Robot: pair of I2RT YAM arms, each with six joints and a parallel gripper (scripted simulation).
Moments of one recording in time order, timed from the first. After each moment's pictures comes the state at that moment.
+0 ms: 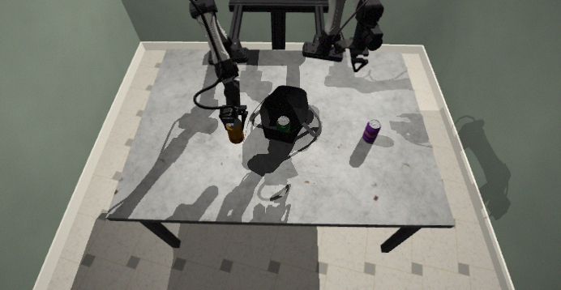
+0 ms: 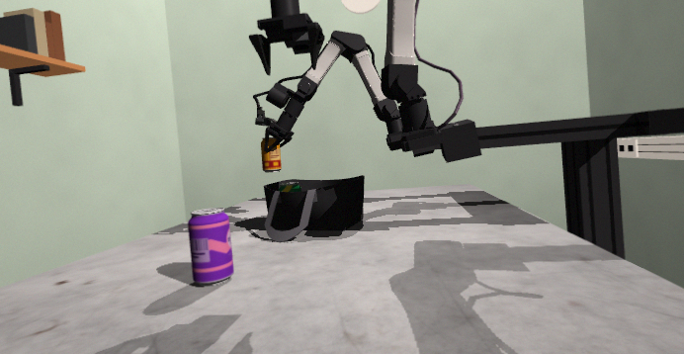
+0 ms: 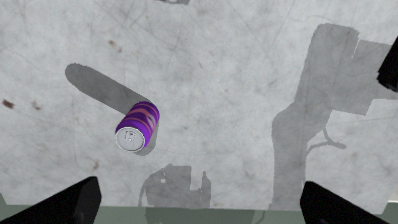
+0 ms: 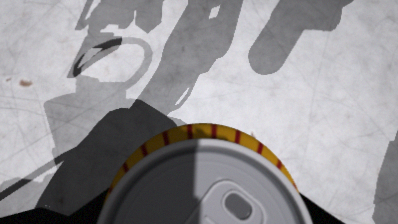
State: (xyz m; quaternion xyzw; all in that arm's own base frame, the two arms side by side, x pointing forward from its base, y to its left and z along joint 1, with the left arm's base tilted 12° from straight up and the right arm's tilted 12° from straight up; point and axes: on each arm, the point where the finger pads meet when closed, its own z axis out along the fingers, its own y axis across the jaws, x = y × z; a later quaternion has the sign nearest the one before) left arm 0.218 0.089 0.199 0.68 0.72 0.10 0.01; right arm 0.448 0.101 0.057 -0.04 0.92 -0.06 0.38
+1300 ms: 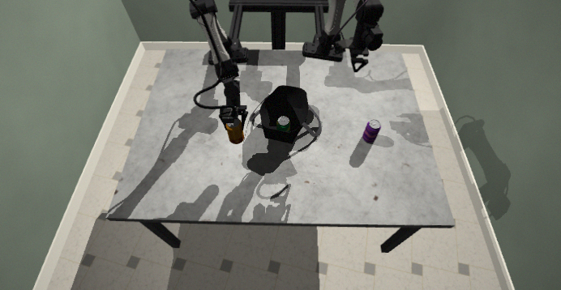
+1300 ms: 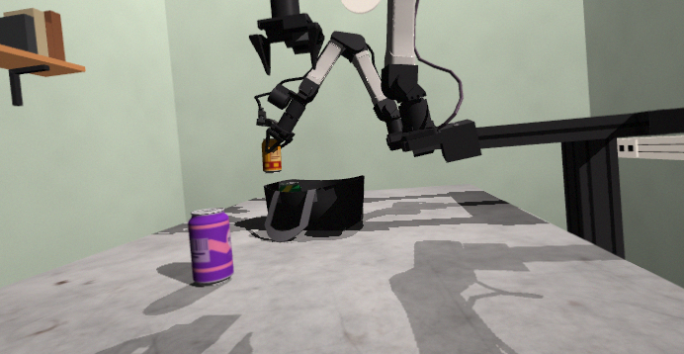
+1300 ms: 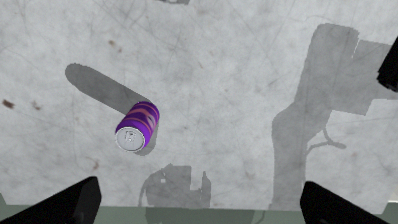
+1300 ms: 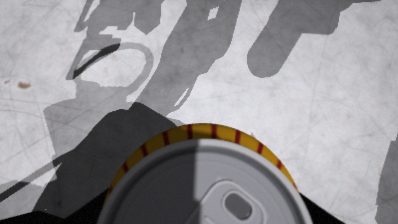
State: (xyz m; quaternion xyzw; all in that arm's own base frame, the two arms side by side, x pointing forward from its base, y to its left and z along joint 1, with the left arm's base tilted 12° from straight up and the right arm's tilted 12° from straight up) left arm 0.218 0.089 0.199 0.68 0.72 0.10 0.01; right arm 0.447 0.099 0.054 -0.04 0.92 -0.06 0.38
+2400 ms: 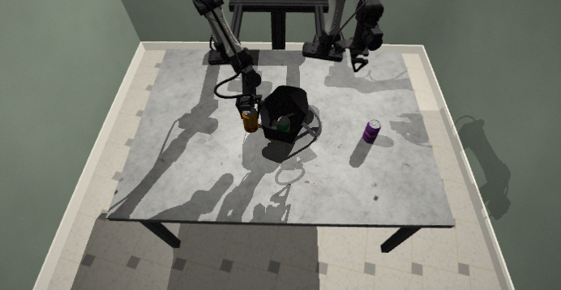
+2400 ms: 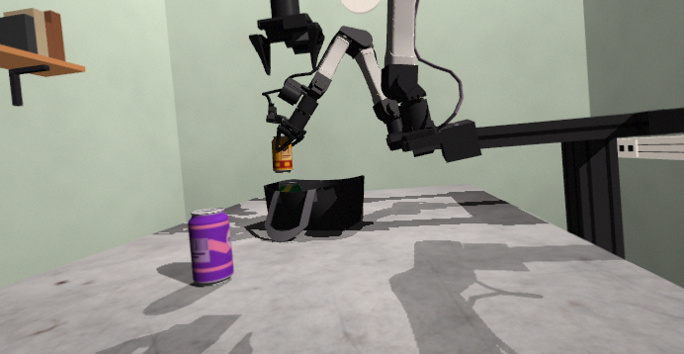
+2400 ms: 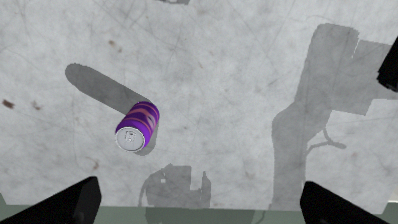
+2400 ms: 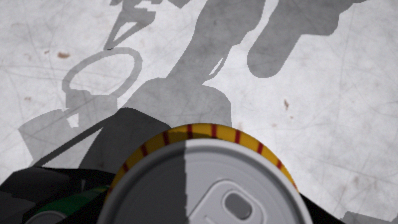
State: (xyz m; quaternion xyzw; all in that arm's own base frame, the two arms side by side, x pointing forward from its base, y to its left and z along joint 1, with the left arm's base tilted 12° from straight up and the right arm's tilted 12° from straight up) left arm 0.218 0.089 0.199 0.68 0.72 0.10 0.01; right arm 0.386 0.157 0.038 -0.04 0.92 -0.06 0.39
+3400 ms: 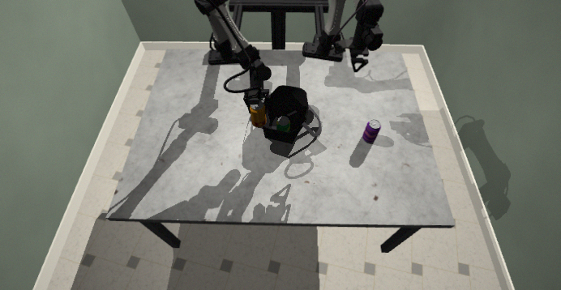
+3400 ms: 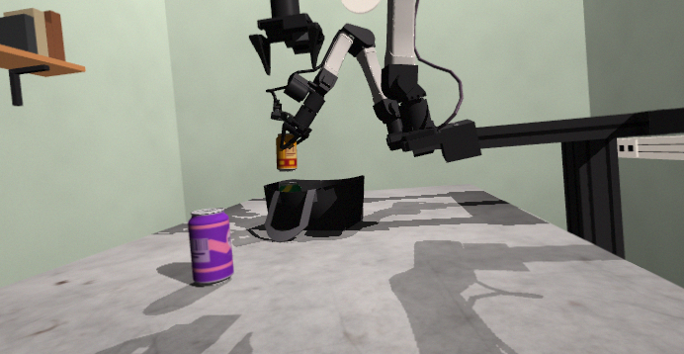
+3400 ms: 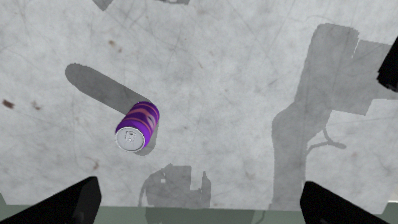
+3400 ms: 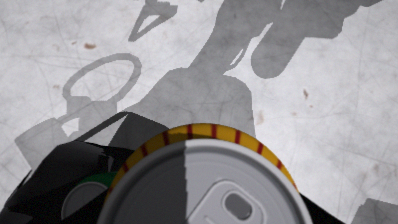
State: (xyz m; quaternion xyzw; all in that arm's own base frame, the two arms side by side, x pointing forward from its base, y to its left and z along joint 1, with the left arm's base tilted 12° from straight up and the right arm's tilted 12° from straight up) left arm 0.218 0.089 0.199 0.68 0.72 0.10 0.01; right arm 0.358 0.189 0.034 -0.04 0.92 -0.05 0.39
